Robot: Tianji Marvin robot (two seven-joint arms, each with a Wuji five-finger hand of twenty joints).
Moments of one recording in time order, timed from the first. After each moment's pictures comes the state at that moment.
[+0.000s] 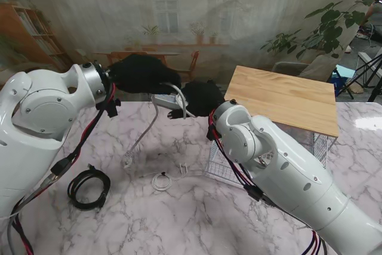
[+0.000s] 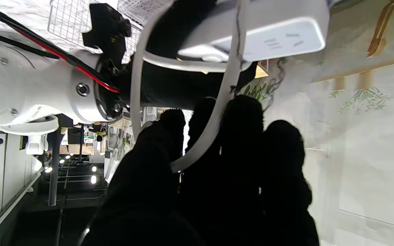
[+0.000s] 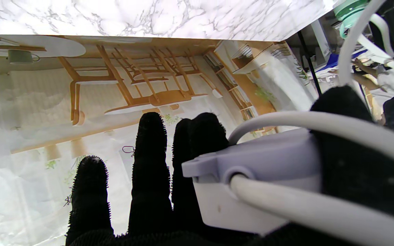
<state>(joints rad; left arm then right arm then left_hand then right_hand) 1.06 -0.99 -1.22 -1.83 0.52 -0.41 -0.57 -1.04 -1.14 0.81 -1.61 -0.62 0.22 0.10 1.22 -0.17 0.04 -0.02 0.71 0.08 0.75 0.65 1.05 0.14 0.73 0.78 1.05 0.18 0.94 0.86 0.61 0.20 1.38 0.59 0.48 -0.55 0.58 -0.11 0.85 0.27 1.07 0.89 0.70 0.13 0.80 0.74 0.69 0.15 0.55 0.48 0.04 0.45 0.85 0.32</state>
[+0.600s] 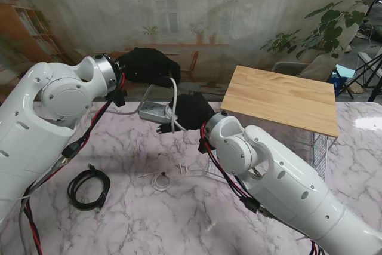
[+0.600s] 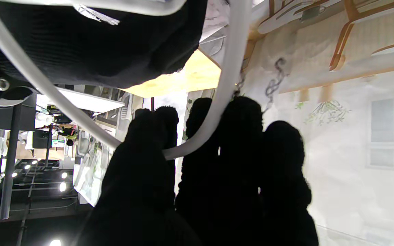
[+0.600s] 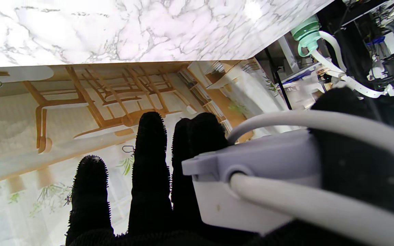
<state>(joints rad) 0.94 -1.01 -1.11 -1.68 0.58 -0.33 -0.51 -1.07 -1.14 0.77 -1.64 -0.57 0.16 0.10 1.20 -0.24 -0.03 -0.02 0.72 0.02 0.78 0.67 1.06 0.13 0.75 0.80 1.06 0.17 0.96 0.87 0.62 0.20 1.39 0.60 0.48 -0.54 0.57 -0.11 0.85 0.28 1.07 0.89 0.70 0.14 0.80 0.74 0.69 0.15 0.55 0.48 0.04 0.45 0.85 0.32</state>
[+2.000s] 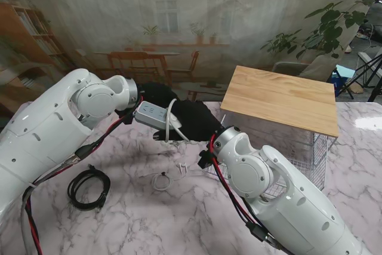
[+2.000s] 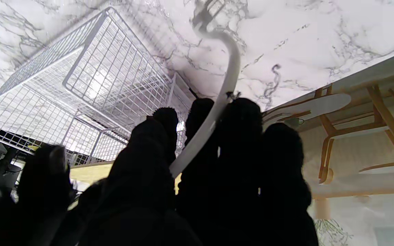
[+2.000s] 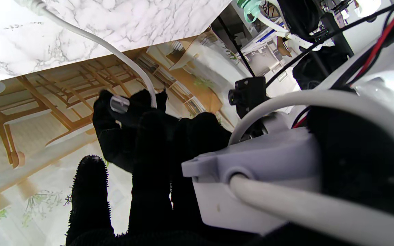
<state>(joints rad) 0.76 -1.01 -0.79 -1.42 0.55 -0.28 -0.64 -1.30 -1.13 0.92 -1.84 -0.47 0.09 0.06 1.20 -0.19 -0.01 -0.02 0.71 0.01 0.76 0.63 1.06 0.12 0.75 0.81 1.04 0.17 0.96 0.88 0.58 0.20 1.39 0.61 0.48 -0.54 0.57 -0.11 0.85 0.29 1.07 0.89 0.70 0.14 0.80 0.74 0.69 0.15 0.55 0.48 0.04 0.45 0.85 0.32</state>
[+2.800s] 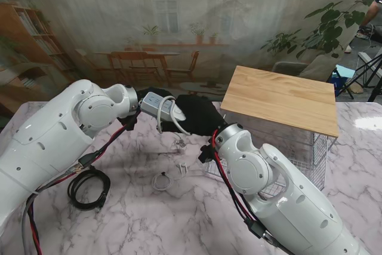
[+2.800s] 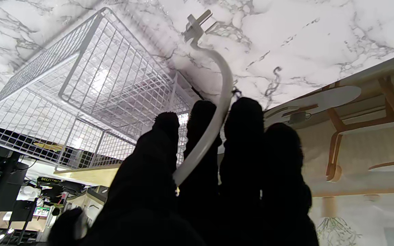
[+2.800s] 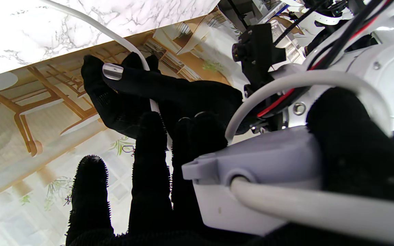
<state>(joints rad) 0.81 -1.01 -0.81 -1.40 0.60 -0.34 -0.55 -1.30 -1.15 0.93 -1.83 -0.45 0.13 0.01 1.22 -0.13 0.02 -0.02 0.68 0.03 0.69 0.52 0.99 0.12 0.76 0.72 0.96 0.21 0.89 0.85 0.52 0.22 1.33 0.61 0.48 -0.54 0.57 -0.11 0.85 0.29 1.07 0.89 0.70 0.14 0.80 0.74 0.69 0.15 0.55 0.48 0.04 0.45 0.85 0.32</state>
